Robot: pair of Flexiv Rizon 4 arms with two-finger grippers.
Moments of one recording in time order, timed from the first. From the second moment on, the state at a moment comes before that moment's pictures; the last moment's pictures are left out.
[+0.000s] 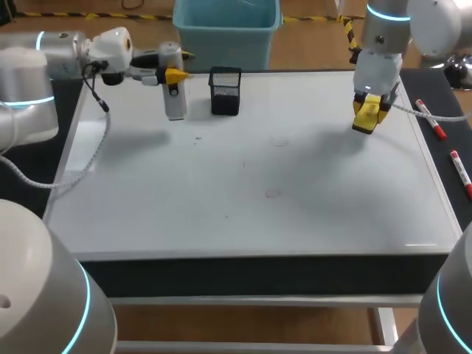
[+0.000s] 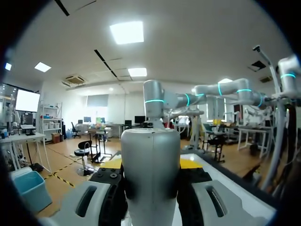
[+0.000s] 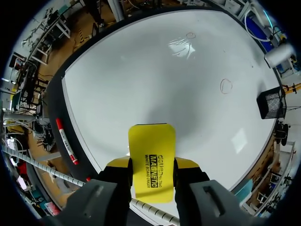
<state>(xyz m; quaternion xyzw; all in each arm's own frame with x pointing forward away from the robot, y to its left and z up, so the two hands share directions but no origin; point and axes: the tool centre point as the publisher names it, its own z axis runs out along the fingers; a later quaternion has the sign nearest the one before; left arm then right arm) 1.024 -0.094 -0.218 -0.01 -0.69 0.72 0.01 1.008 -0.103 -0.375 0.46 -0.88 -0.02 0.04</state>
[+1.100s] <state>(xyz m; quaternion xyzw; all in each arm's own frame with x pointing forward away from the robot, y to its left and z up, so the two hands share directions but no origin) 0.937 -0.250 -0.220 -0.11 -0.68 0.72 0.11 1.008 -0.103 -0.375 0.46 -0.88 -0.02 0.04</state>
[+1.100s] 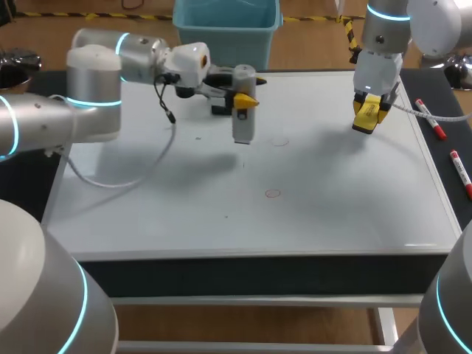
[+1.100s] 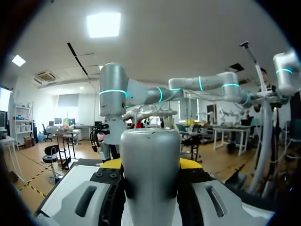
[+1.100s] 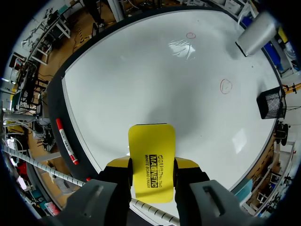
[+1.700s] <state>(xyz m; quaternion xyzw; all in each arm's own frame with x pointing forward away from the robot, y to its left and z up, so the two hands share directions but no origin) 0.933 -0.306 -0.236 -0.11 -0.68 0.71 0.11 1.008 -0.103 -0.375 0.46 -0.88 -0.02 0.04</state>
